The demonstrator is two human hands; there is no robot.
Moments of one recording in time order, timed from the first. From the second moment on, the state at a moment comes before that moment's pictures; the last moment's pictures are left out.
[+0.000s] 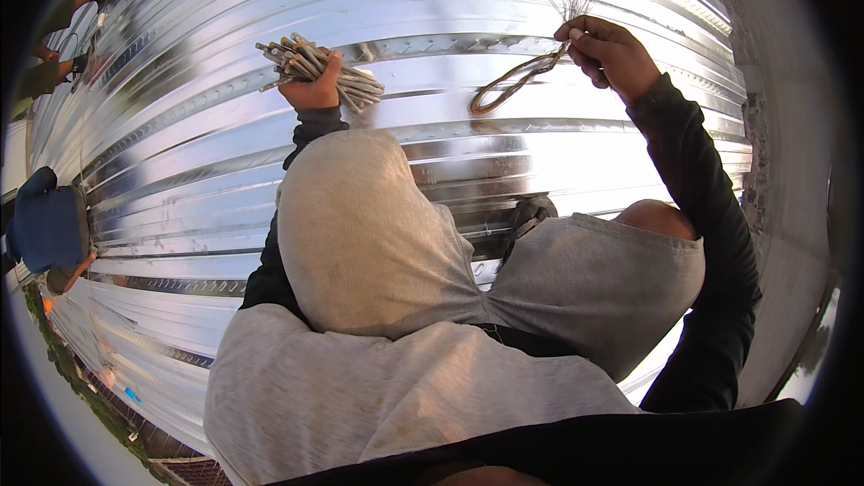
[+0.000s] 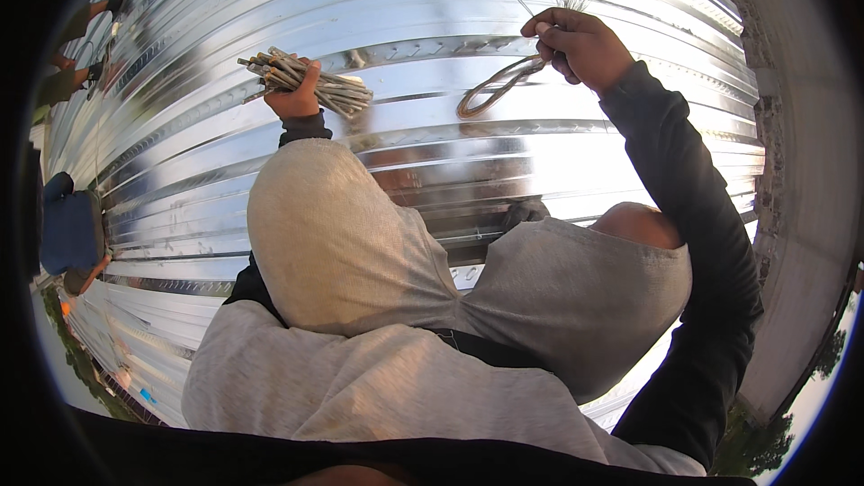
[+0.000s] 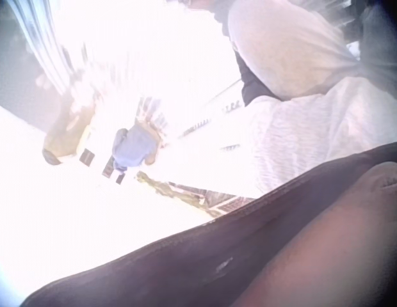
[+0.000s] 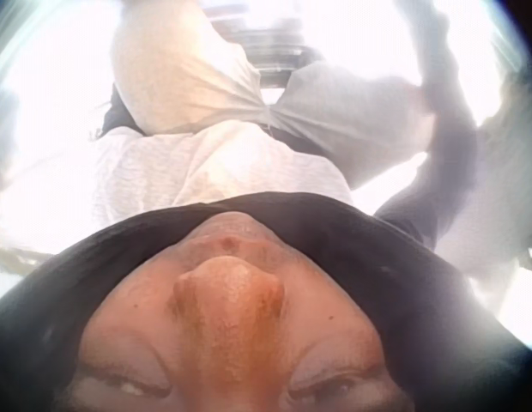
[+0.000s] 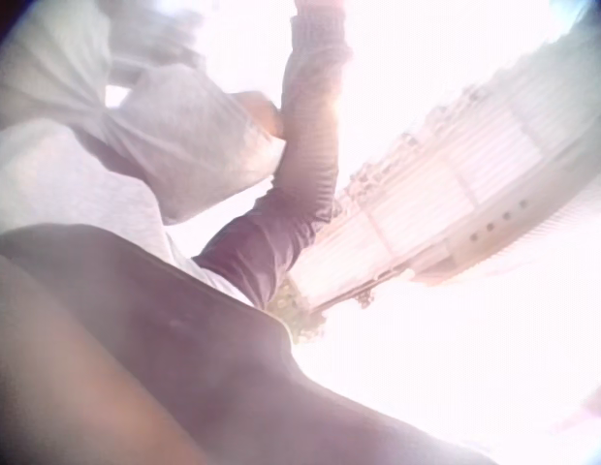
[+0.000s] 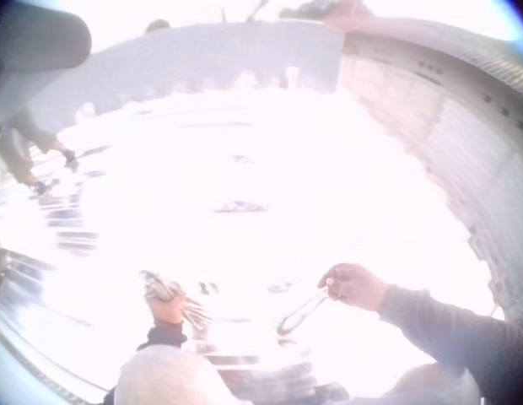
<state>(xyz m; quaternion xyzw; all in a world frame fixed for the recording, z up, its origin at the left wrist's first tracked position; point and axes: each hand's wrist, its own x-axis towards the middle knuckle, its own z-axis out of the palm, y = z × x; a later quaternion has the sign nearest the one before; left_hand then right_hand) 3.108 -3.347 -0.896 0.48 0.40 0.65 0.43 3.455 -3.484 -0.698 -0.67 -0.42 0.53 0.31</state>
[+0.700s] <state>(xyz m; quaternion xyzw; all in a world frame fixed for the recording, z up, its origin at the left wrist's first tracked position) 3.126 -3.374 -0.869 0.31 0.44 0.57 0.62 3.299 -3.418 -0.858 -0.59 -0.66 0.43 0.16</state>
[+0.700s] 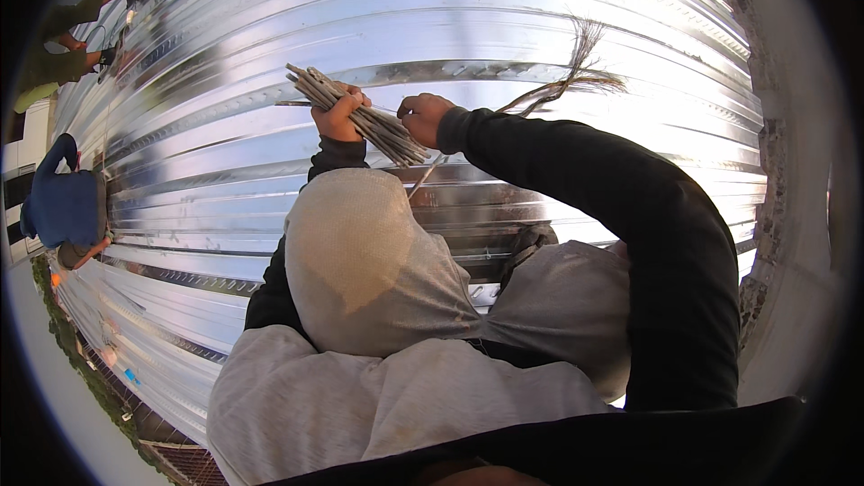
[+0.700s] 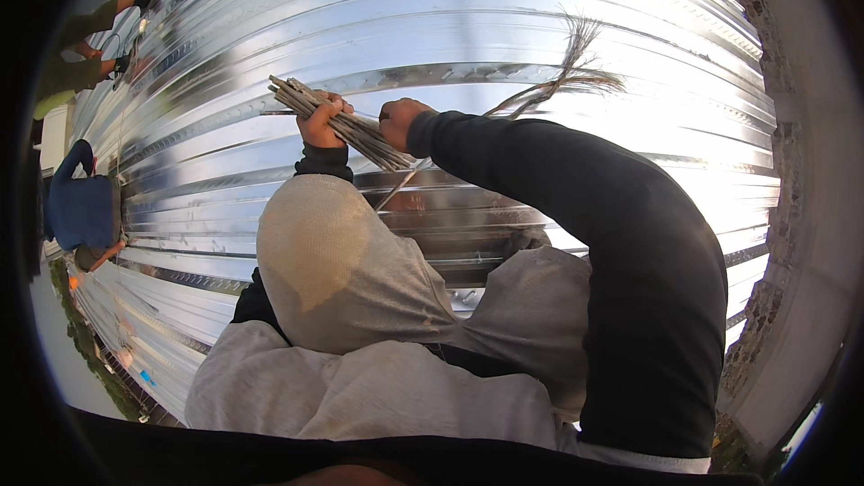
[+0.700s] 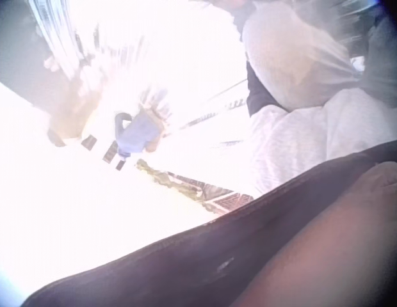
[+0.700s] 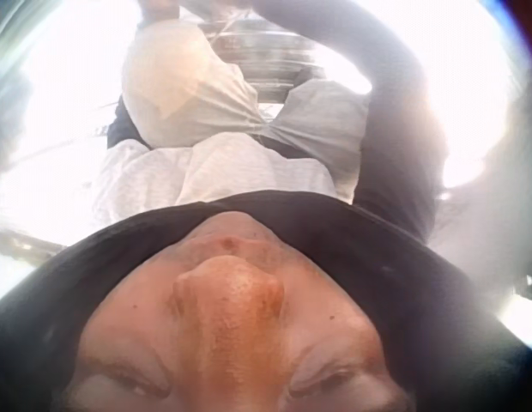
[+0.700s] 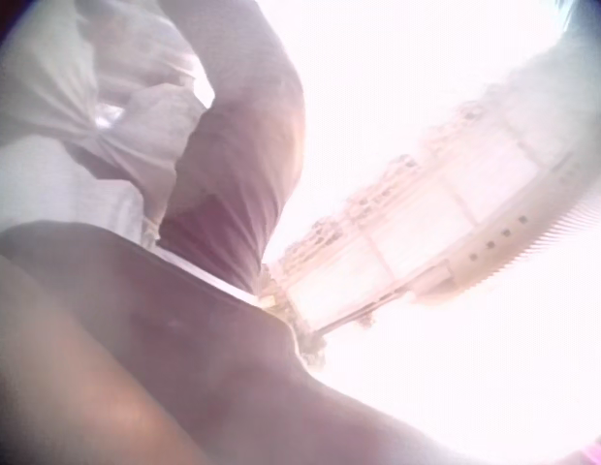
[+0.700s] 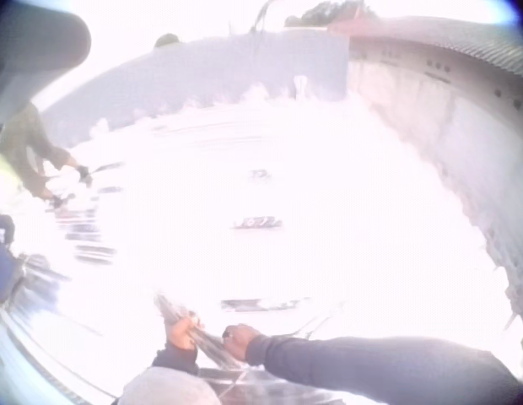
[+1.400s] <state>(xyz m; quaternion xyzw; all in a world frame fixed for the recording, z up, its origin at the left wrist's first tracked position) 3.115 -3.376 -0.904 0.32 0.30 0.62 0.65 3.323 -3.460 -0.874 -0.69 -0.54 0.43 0.22</state>
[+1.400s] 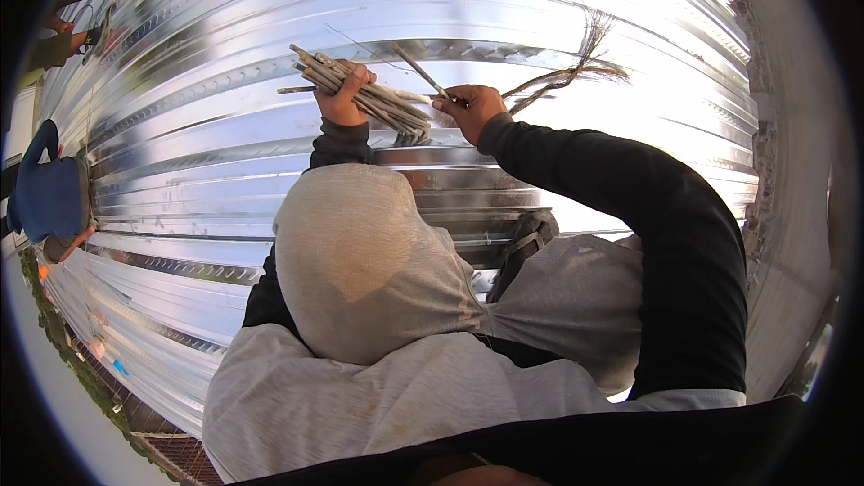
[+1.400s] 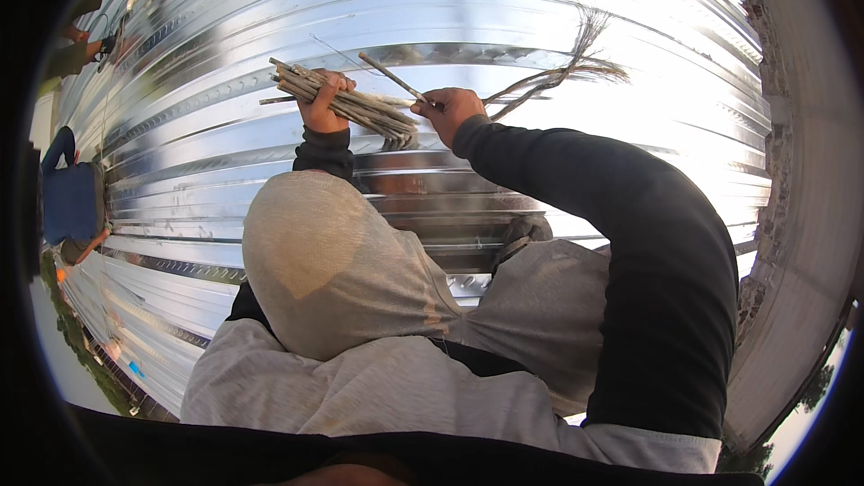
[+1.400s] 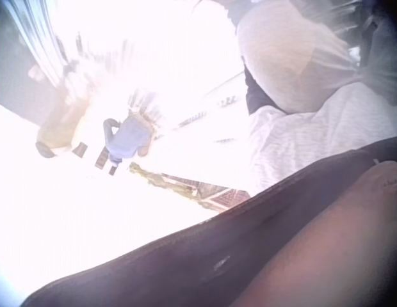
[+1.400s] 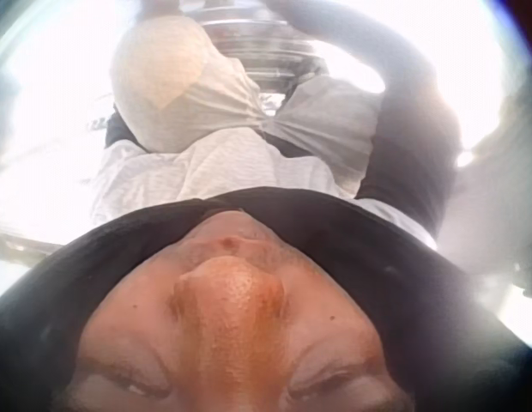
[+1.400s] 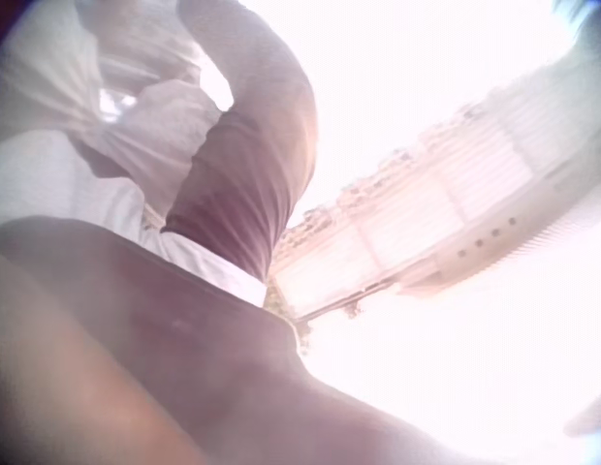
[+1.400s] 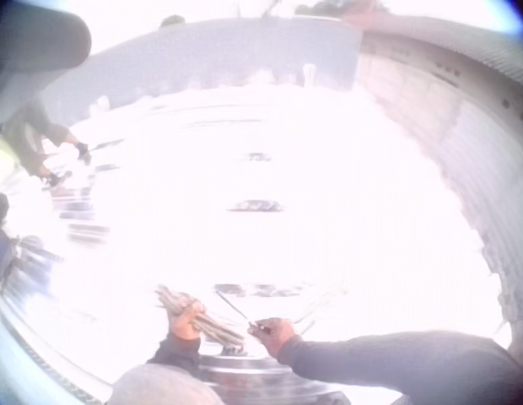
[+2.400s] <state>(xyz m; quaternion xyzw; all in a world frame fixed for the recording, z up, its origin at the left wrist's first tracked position) 3.070 -3.384 -0.943 -0.01 0.30 0.64 0.71 3.273 -3.413 -0.842 -0.59 -0.70 0.38 0.08</state>
